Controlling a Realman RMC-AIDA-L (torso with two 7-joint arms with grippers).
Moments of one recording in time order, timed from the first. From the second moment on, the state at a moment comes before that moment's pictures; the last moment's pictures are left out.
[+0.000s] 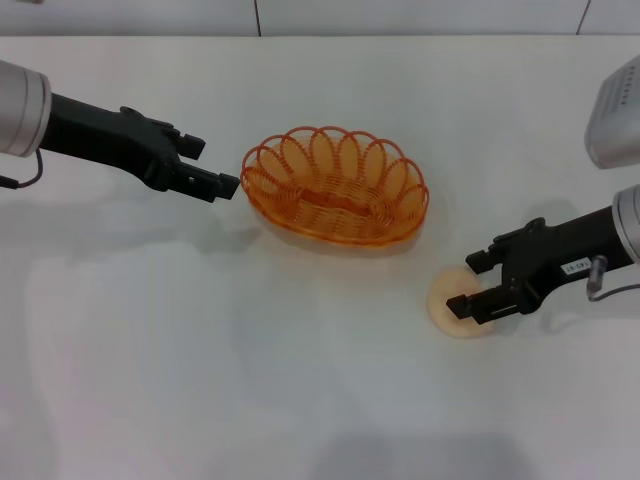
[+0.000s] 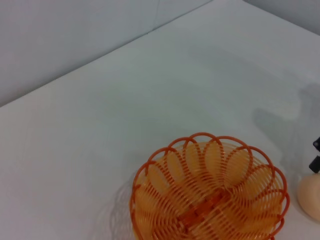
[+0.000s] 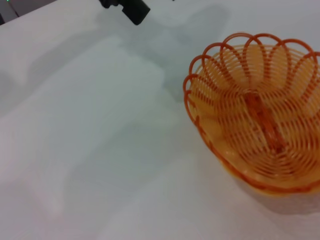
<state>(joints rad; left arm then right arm) -0.68 -1.98 0.90 0.97 2.28 1.57 -1.97 0.48 2.02 -1.40 -1.18 -2.13 -1.40 2.08</state>
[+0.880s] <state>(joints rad) -0.67 -1.99 0.90 0.97 2.28 1.56 -1.96 0.49 2.02 -1.40 -1.17 -2.14 -1.41 2.10</state>
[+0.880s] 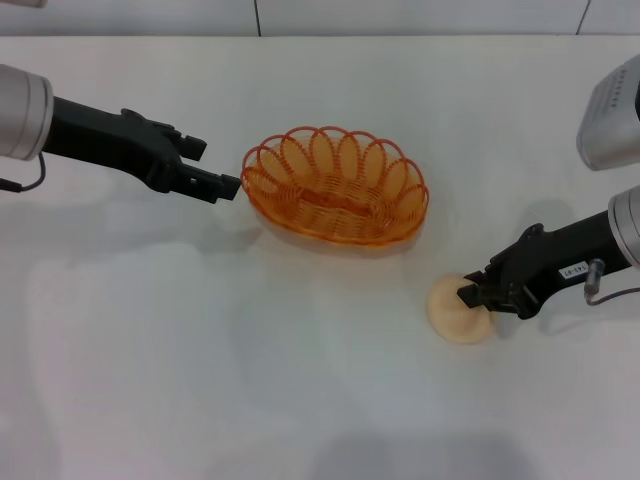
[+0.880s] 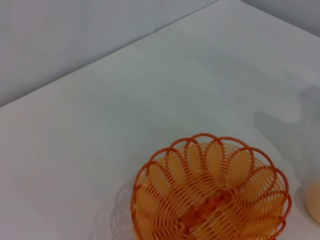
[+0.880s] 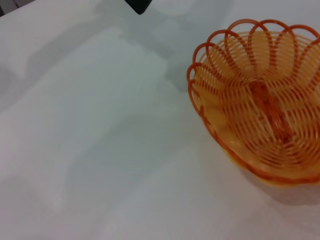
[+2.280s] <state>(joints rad) -0.66 -2.00 0.89 0.97 2.26 1.55 -1.96 0.64 2.02 -1.43 -1.25 -2.12 -1.36 2.16</state>
